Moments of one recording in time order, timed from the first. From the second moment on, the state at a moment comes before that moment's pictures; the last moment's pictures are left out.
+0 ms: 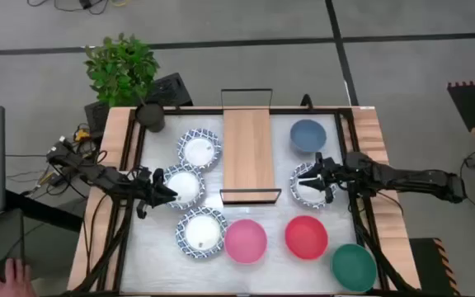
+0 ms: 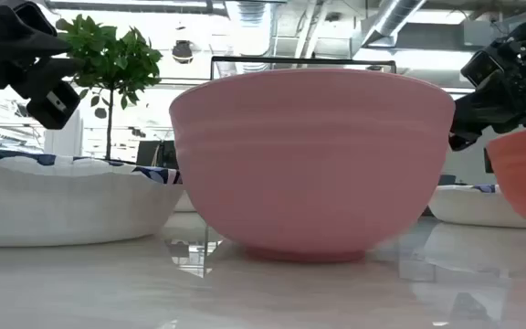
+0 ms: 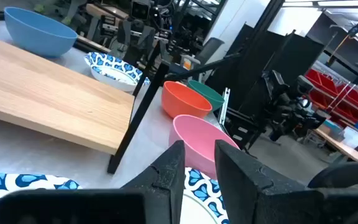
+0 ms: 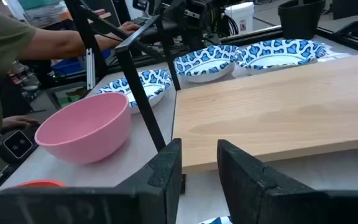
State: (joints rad) left arm -0.47 0.05 0.01 0.08 -0.33 -0.48; right arm -0.21 0.25 0.00 0.06 -0.29 0.18
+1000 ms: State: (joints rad) left arm -0.47 0.05 0.01 0.08 -0.33 -0.48; right arm -0.21 0.25 0.00 0.06 -0.29 0.18
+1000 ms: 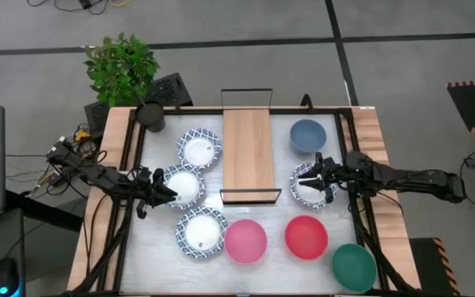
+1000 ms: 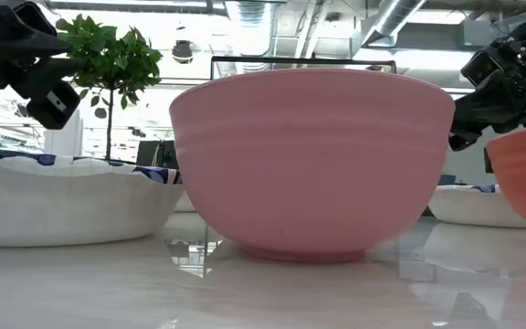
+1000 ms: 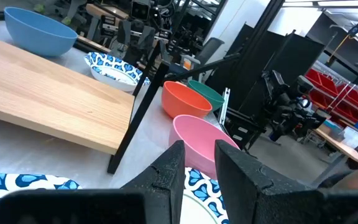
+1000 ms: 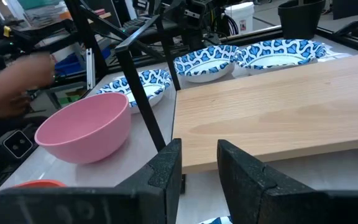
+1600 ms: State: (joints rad) left arm -0.47 0.05 0.01 0.06 -0.42 -0.45; right arm -0.21 0.25 0.00 0.06 -0.29 0.18
